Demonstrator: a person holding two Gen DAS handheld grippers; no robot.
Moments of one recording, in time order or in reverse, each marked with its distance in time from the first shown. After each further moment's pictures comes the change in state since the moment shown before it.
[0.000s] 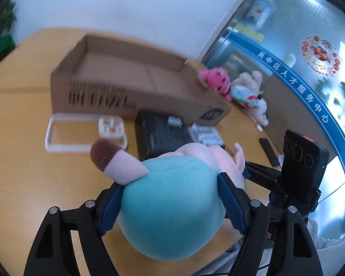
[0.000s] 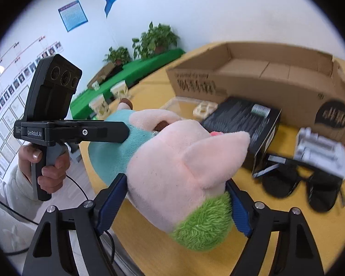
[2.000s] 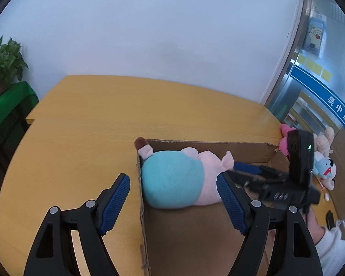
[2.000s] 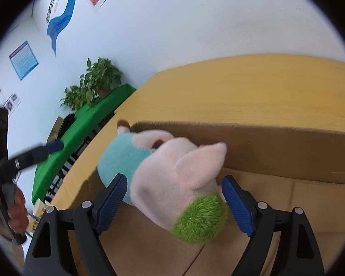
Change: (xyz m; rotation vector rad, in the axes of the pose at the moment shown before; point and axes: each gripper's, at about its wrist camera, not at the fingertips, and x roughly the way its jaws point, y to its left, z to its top) left arm 0.106 0.169 0.305 0.001 -0.113 0.329; right arm 0.237 -0.248 0.316 0.211 -0.053 -0.087
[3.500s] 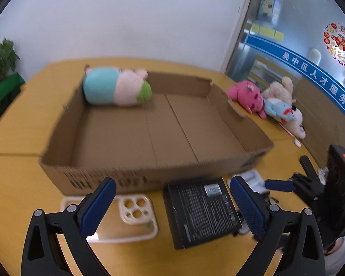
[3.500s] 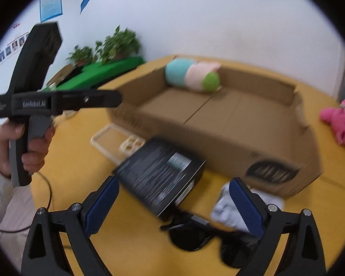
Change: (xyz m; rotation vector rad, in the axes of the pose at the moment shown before) left arm -0.104 -0.140 -0.216 0.075 0.086 -0.133; right arm -0.233 0.063 -0.259 -0.289 0.045 -0.177
